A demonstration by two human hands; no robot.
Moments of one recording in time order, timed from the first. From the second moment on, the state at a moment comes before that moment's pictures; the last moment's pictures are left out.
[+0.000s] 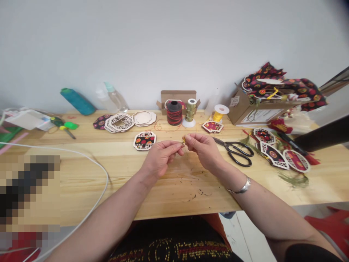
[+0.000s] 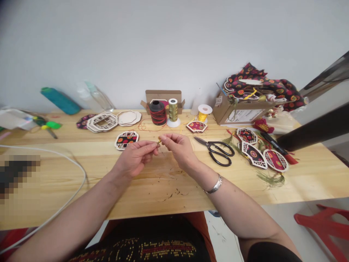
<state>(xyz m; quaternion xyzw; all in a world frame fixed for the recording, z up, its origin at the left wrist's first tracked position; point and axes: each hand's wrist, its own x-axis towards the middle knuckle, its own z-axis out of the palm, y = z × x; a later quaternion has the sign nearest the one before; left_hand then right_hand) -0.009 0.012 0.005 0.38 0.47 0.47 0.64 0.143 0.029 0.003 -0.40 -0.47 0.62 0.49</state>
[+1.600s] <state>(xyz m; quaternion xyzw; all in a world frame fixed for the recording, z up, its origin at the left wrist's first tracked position) -0.013 0.015 -0.004 0.48 0.52 0.55 0.43 0.142 0.016 0.000 -0.41 -0.73 0.35 0.43</state>
